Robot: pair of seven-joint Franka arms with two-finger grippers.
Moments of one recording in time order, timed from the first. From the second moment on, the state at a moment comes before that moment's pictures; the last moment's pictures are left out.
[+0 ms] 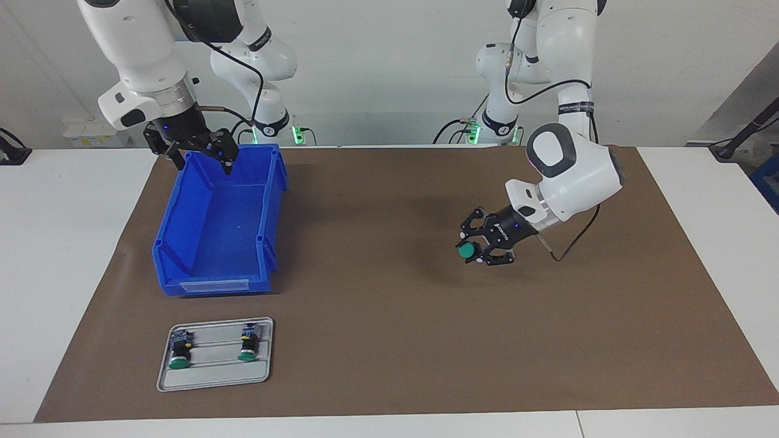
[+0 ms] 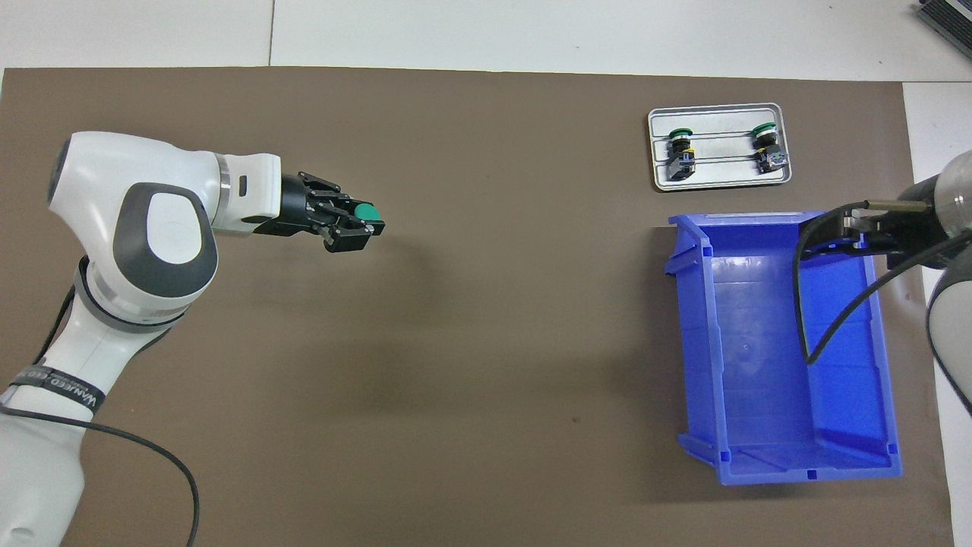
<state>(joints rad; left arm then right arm) -0.25 0.25 0.03 -1.90 -0.97 2.13 1.24 0.02 0.00 0.04 -1.59 -0.04 1.56 0.19</state>
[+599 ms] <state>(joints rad) -0.23 0.10 0.01 -2.24 -1.62 2.29 1.80 0.02 0.00 0.04 -1.59 -0.04 1.56 0.19</state>
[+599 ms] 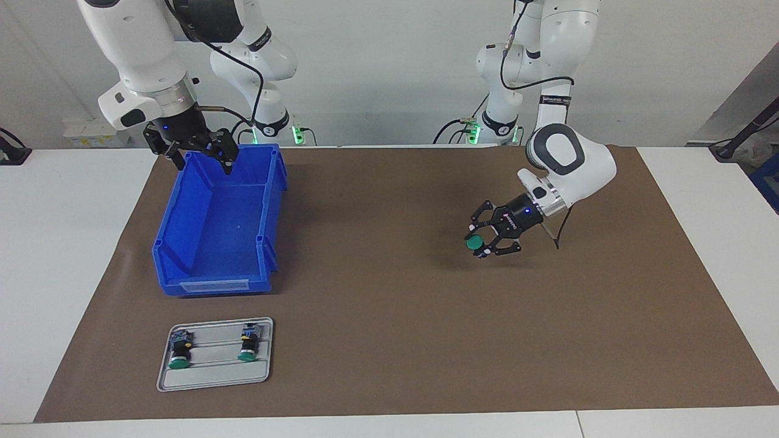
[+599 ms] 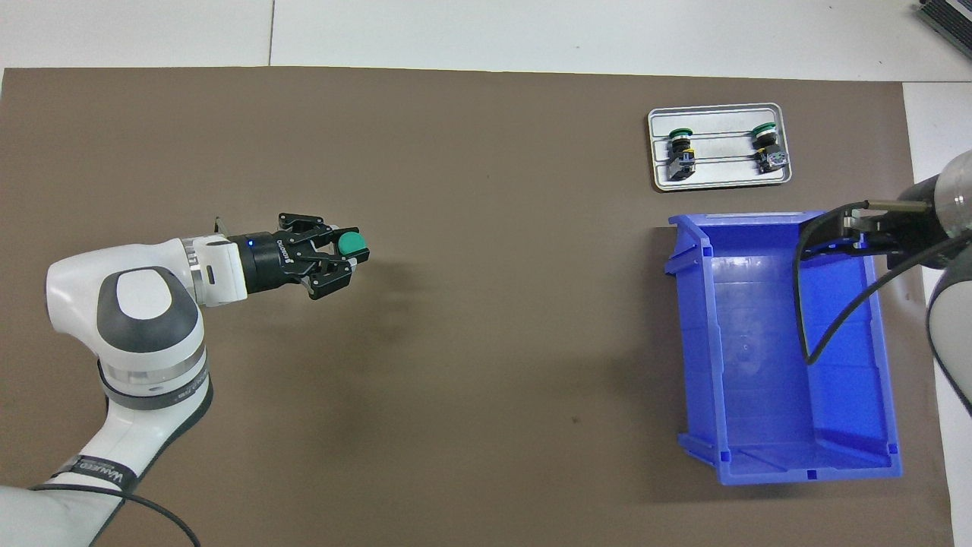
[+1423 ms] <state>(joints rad) -0.32 0.12 0.00 -2.34 -2.06 2.28 2.20 0.02 0.00 0.04 -1.59 -0.04 1.56 0.19</state>
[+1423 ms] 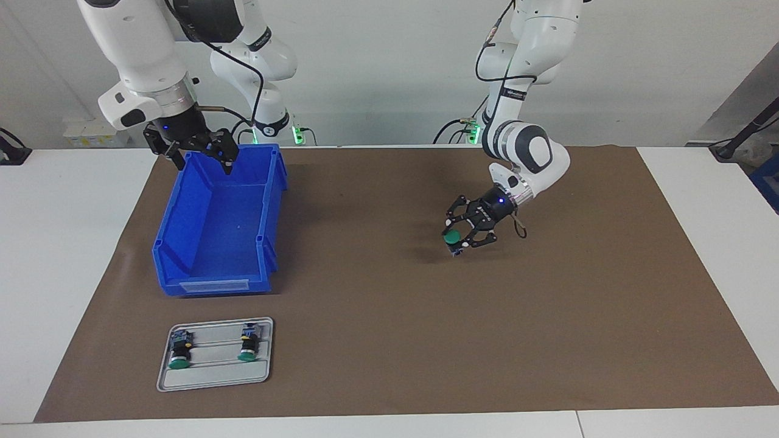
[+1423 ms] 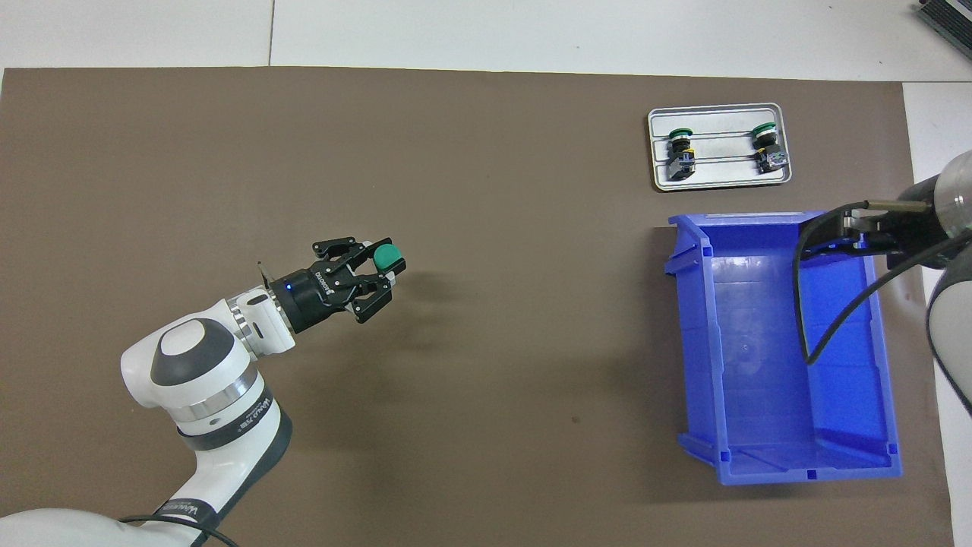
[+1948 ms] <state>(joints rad) -0.33 0.19 0.00 -2.40 -2.24 2.10 2.42 0.02 0.00 0.04 -1.59 -0.04 1.56 0.19</state>
